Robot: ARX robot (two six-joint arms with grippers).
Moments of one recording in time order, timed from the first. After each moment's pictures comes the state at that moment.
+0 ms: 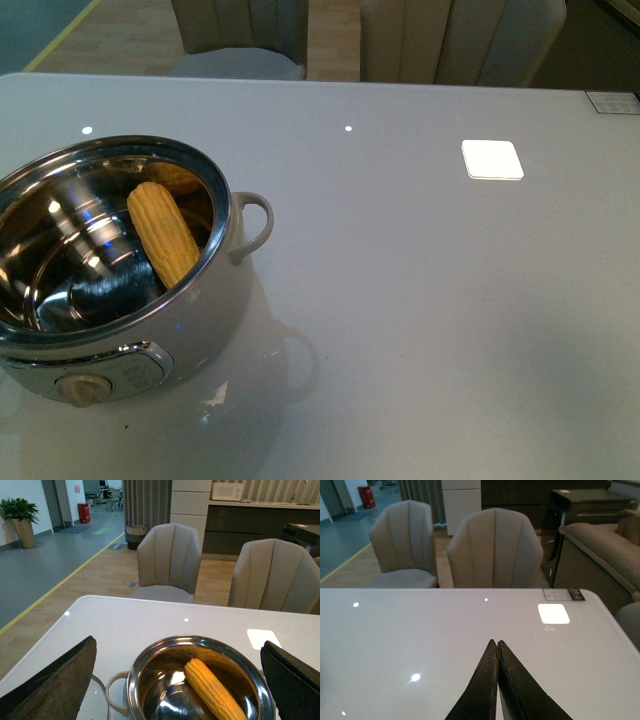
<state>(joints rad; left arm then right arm) 0.00 0.01 0.01 0.00 0.00 0.00 0.00 0.78 0.02 0.74 0.00 0.01</state>
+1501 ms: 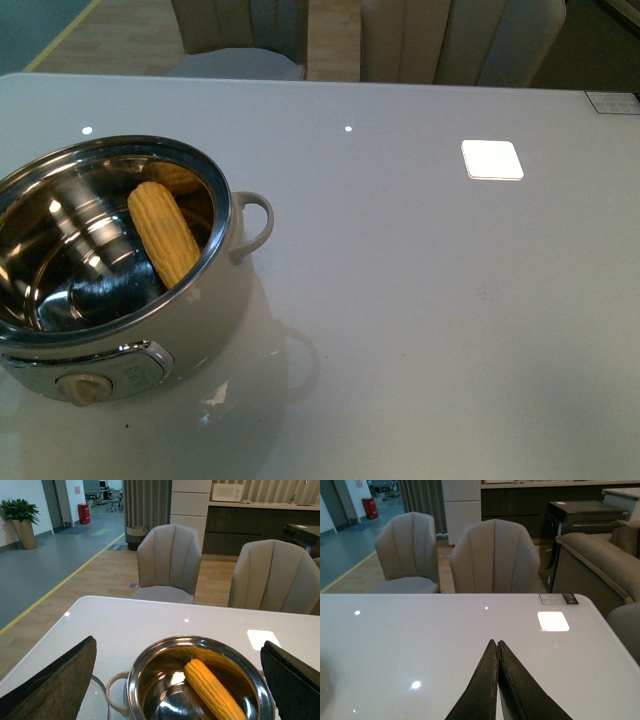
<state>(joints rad) 0.00 0.01 0.01 0.00 0.00 0.00 0.00 0.01 0.02 0.00 0.00 0.01</state>
